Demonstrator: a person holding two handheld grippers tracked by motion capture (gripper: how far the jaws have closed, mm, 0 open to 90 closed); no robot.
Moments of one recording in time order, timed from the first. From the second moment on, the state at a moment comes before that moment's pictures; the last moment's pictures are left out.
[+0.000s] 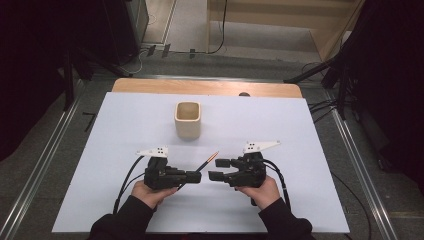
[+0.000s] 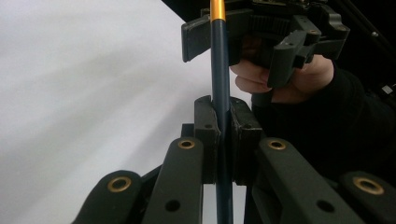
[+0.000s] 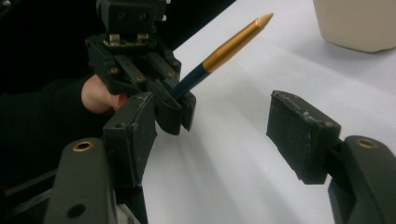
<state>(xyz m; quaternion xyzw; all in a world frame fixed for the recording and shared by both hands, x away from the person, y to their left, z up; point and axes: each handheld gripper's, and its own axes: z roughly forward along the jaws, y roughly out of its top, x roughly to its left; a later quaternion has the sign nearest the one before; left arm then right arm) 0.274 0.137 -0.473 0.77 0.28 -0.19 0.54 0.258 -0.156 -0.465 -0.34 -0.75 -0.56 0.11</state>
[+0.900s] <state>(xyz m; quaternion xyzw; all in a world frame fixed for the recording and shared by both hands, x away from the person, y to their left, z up) 0.272 0.130 -0.476 0.75 0.26 -0.20 0.57 0.272 -0.139 -0.474 -0.35 -0.69 -0.61 0.19</state>
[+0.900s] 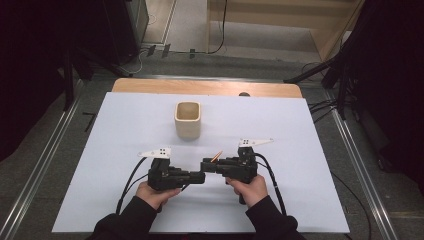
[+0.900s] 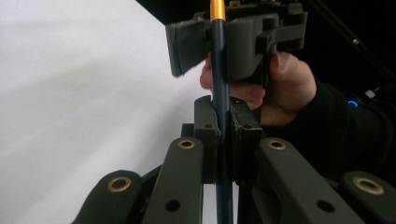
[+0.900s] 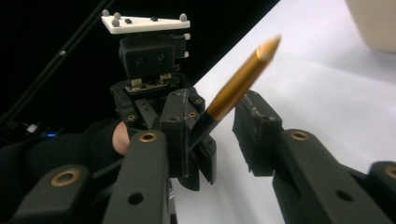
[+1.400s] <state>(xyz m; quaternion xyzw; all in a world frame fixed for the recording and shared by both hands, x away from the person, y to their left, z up) 0.273 0.128 -0.477 0.77 0.25 -0.21 0.55 0.273 -0.135 -0.476 -0.34 -0.68 -0.60 0.24</state>
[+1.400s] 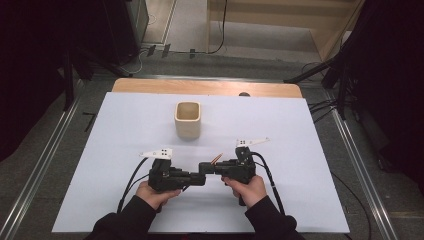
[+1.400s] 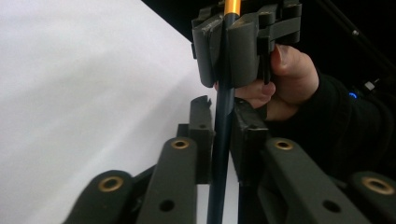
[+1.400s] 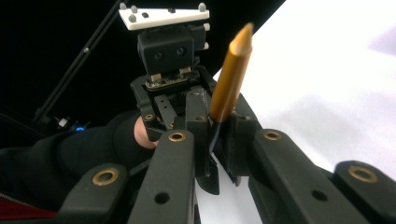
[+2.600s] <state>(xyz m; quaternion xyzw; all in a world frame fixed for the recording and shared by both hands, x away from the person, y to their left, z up) 0.276 0.134 -0.460 0.86 0.20 -0.14 0.46 0.282 -0.134 -0.463 -0.32 -0.76 -0.52 0.22</state>
